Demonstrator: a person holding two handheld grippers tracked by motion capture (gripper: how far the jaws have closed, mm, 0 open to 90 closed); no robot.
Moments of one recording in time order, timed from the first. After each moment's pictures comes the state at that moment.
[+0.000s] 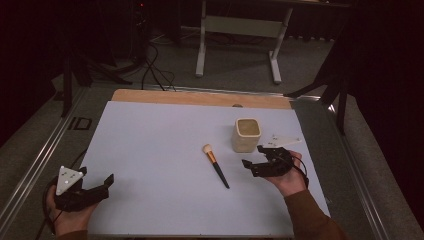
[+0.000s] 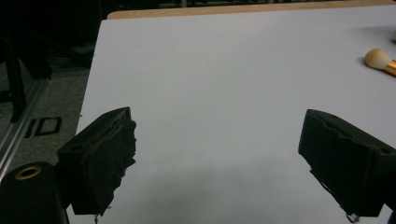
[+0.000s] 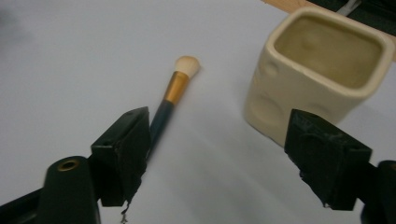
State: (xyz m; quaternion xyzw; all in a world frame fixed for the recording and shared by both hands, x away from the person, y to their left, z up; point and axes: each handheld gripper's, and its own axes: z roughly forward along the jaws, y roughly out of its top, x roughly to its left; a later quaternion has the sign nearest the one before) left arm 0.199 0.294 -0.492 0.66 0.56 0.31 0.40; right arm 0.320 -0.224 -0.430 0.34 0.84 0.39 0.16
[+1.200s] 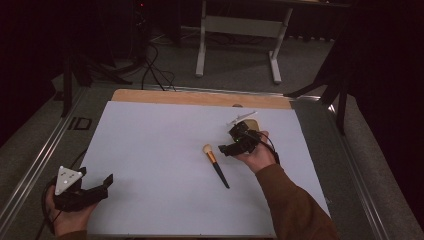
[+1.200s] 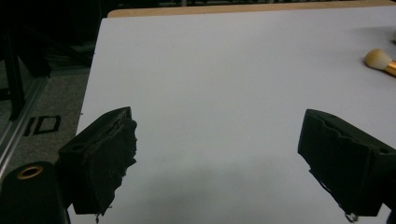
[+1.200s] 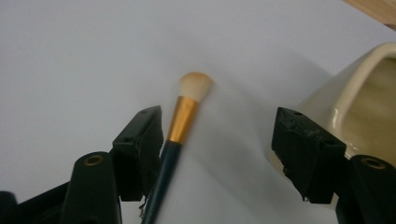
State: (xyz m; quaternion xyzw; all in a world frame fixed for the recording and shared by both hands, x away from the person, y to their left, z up) left arm 0.199 0.296 -0.492 0.66 0.56 0.31 0.40; right arm 0.381 -0.140 -0.427 0.37 0.88 0.28 0.11
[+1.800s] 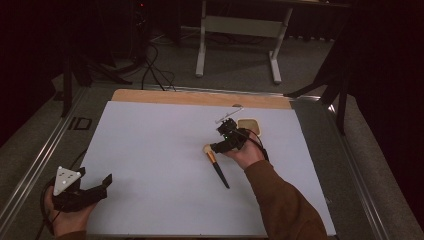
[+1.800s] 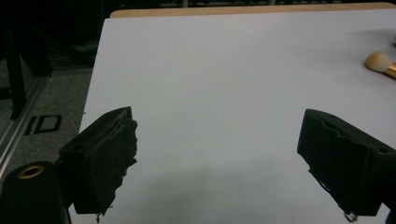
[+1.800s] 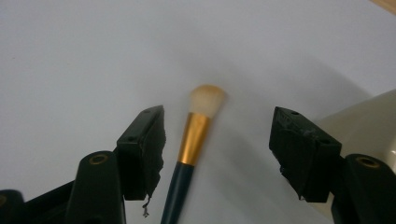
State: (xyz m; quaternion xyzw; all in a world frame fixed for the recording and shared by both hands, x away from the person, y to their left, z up) left arm 0.197 0.297 -0.491 0.65 0.56 0.31 0.40; right arm 0.393 -0.110 -0.435 0.38 0.88 0.26 0.10
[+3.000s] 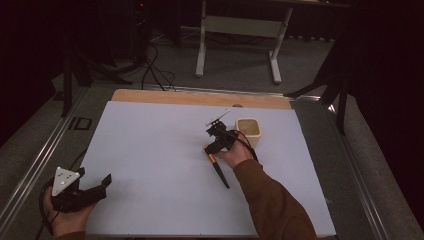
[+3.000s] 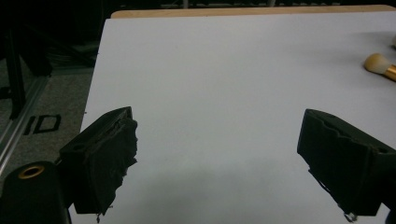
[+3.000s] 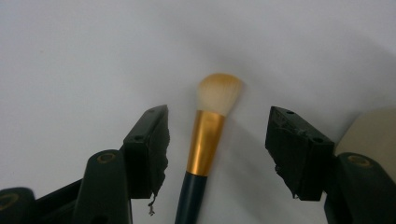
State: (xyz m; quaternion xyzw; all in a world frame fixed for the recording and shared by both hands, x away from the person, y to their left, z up) left arm 0.197 0.298 -0.491 0.65 0.56 0.31 0.40; right arm 0.407 -0.084 -0.460 0.40 0.89 0.20 0.08
